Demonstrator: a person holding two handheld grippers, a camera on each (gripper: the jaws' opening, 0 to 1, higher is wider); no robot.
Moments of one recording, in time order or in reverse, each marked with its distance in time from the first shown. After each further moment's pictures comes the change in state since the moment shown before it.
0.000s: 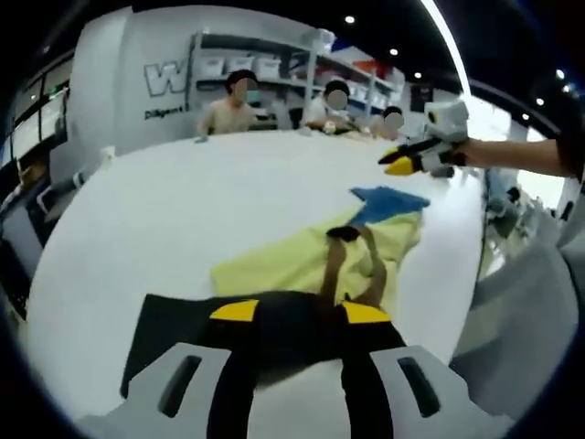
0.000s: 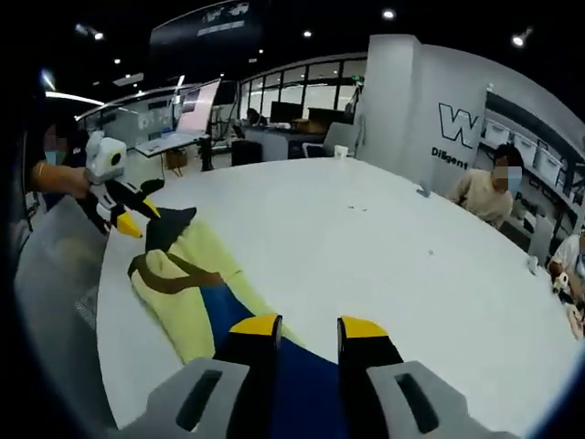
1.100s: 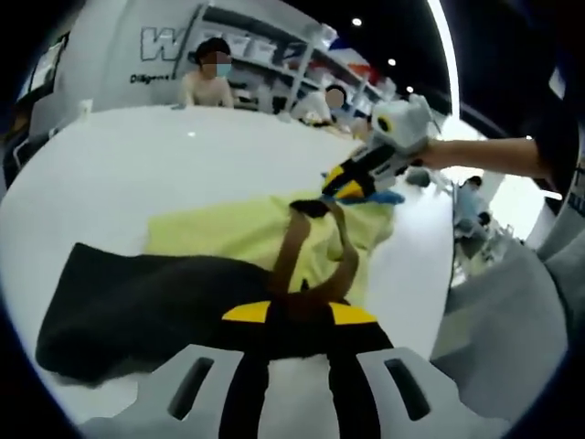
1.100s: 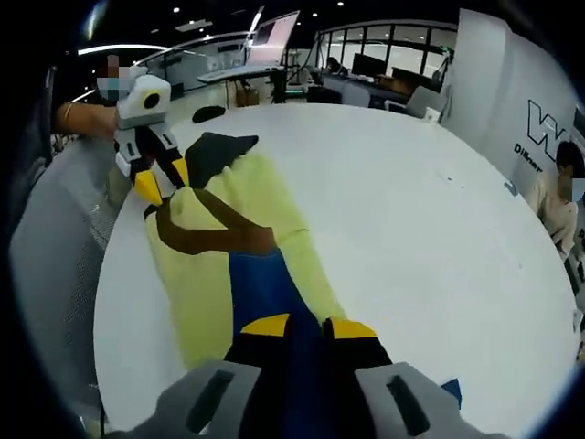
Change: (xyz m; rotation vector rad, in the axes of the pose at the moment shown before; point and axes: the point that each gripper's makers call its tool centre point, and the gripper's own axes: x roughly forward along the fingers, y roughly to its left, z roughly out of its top) left arm 0.030 -0.032 -0.034 -0.148 0.036 -0.164; right arm 0.069 0.066 -0.045 -0.203 0.253 0.305
